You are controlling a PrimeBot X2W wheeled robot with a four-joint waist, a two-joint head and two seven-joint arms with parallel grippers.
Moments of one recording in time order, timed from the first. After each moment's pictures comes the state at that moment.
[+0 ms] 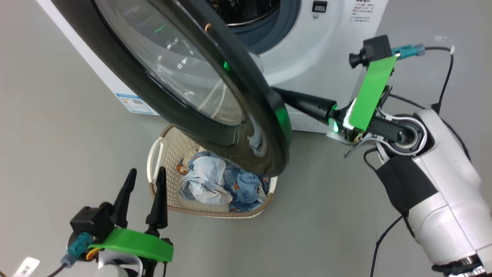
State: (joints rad) left arm -0.19 0.03 -0.15 0.22 -0.38 -0.13 -0.26; right arm -0.84 -0.18 0.40 0.50 1.59 0.13 0.74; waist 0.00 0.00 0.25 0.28
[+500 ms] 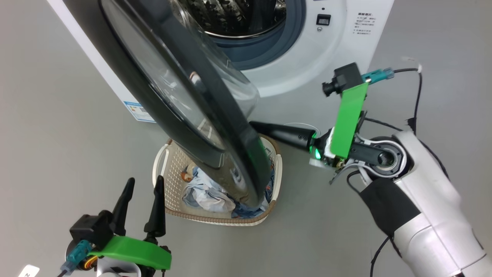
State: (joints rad) left arm -0.16 0.03 -0.14 0.23 -0.38 -0.13 -0.26; right arm -0.76 -0.14 0.44 0.45 1.59 0.13 0.79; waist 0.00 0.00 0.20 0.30
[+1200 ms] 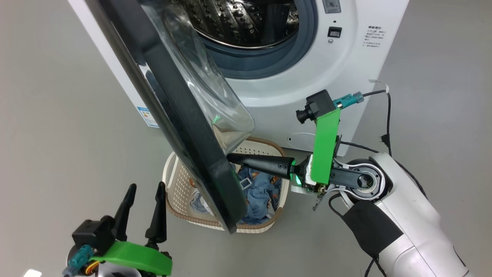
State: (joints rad) left arm -0.14 0.03 -0.15 0.23 -0.37 -0.13 -0.26; right arm -0.68 -0.10 0.50 0.41 1.60 0.13 0.83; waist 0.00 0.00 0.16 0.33
